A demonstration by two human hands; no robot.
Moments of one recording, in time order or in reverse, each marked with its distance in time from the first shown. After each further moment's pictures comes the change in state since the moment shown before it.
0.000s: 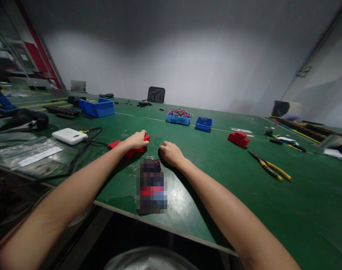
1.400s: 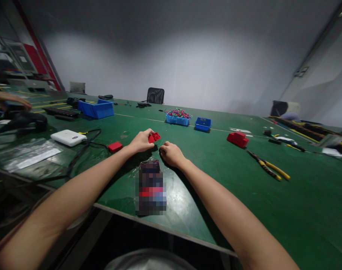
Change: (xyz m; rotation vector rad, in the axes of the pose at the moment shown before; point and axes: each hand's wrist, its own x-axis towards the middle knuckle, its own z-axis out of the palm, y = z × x) left_hand -0.001 0.019 0.014 -0.275 0.254 0.188; right_hand -0.004 0.004 0.000 0.143 0.054 0.067
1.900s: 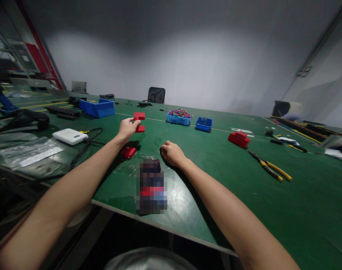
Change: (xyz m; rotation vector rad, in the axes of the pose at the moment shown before) left_hand 0.024 -0.034 -0.033 -0.582 0.461 -0.340; right_hand 0.000 0.000 0.000 -0.002 -0.009 0.001
